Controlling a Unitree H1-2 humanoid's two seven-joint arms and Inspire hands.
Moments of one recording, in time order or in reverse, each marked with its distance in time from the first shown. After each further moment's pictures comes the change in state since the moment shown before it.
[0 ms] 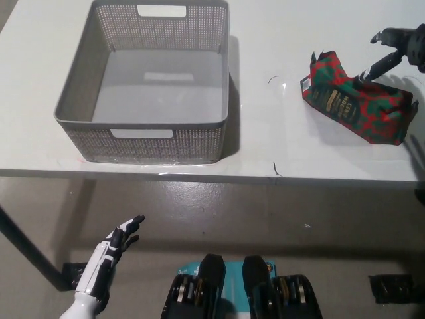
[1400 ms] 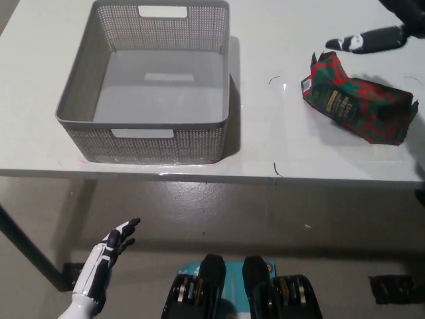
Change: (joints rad) left_arm 0.002 0.004 0.006 0.018 0.000 0.017 0.017; right_arm 0.240 -0.130 -0.199 -0.782 0.143 0.080 -0.042
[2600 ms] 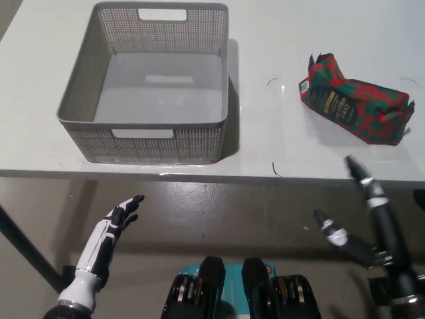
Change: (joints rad) left_arm -0.079 0.006 -0.002 0.001 0.014 0.003 0.000; right_arm 1.002 0.395 -0.399 -0.517 0.300 -0.579 -0.435
